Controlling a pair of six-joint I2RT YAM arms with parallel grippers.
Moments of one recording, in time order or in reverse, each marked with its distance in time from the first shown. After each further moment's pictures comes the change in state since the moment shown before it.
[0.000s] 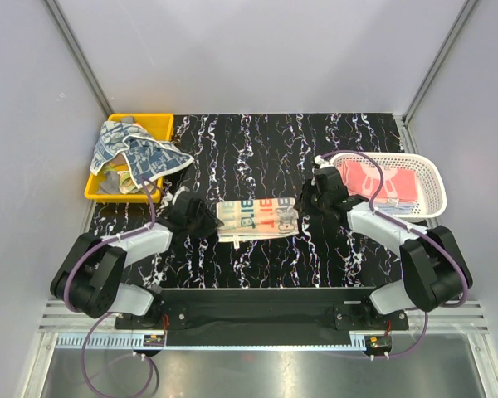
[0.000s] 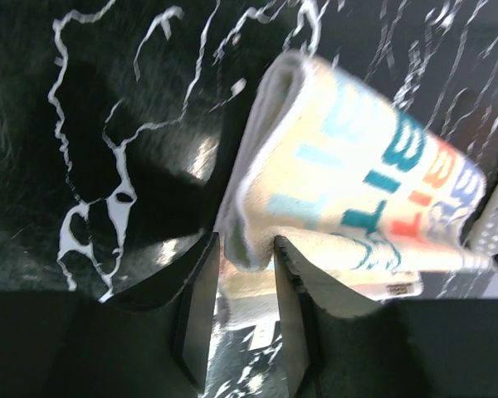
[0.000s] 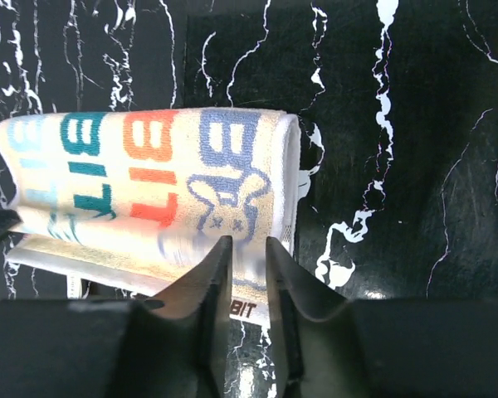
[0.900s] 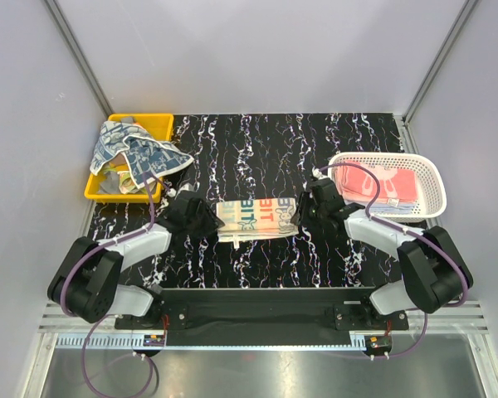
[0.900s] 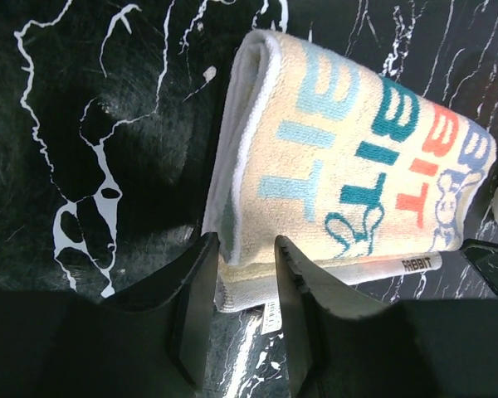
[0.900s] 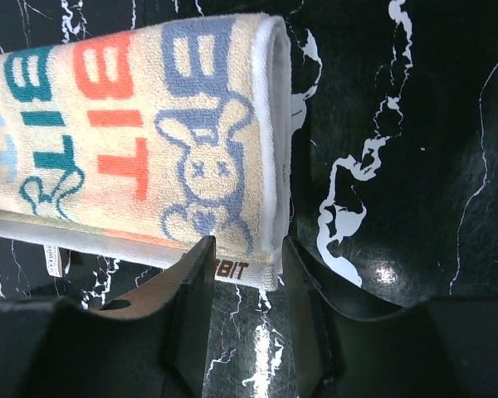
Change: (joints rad) left arm -0.013 -0.034 -0.003 -0.009 0.026 0.118; right arm 0.047 -0.015 -0.081 -0.024 0.003 0.090
